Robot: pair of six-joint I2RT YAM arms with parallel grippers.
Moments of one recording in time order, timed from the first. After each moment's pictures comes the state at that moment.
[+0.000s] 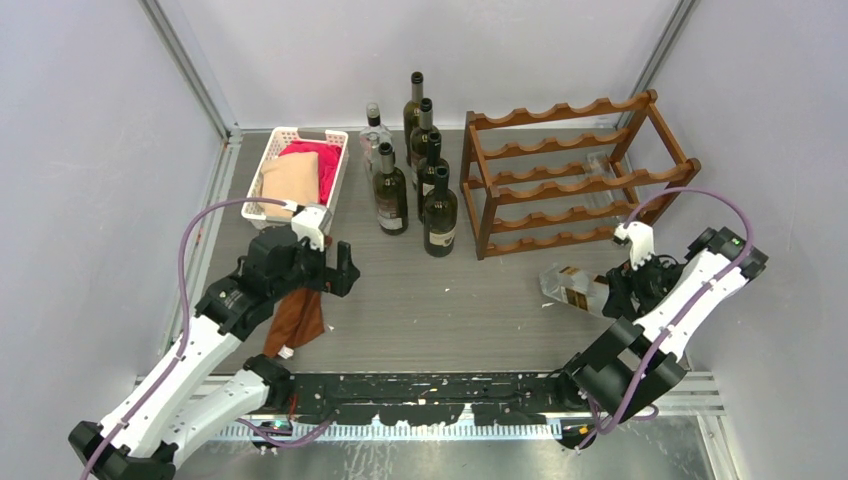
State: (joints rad) left arm -0.54 0.76 0.81 -0.61 0.01 -0.22; right arm -0.86 1.19 1.16 -1.60 -0.57 -1.49
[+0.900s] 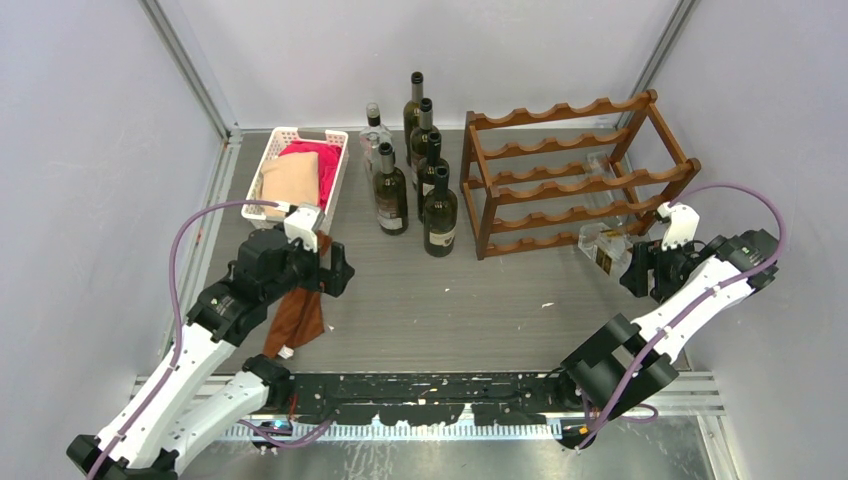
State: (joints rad) left arm -0.51 0.71 0.81 -0.62 0.02 -0.16; right arm -0.98 1.18 1.16 -1.27 -0.70 -1.12
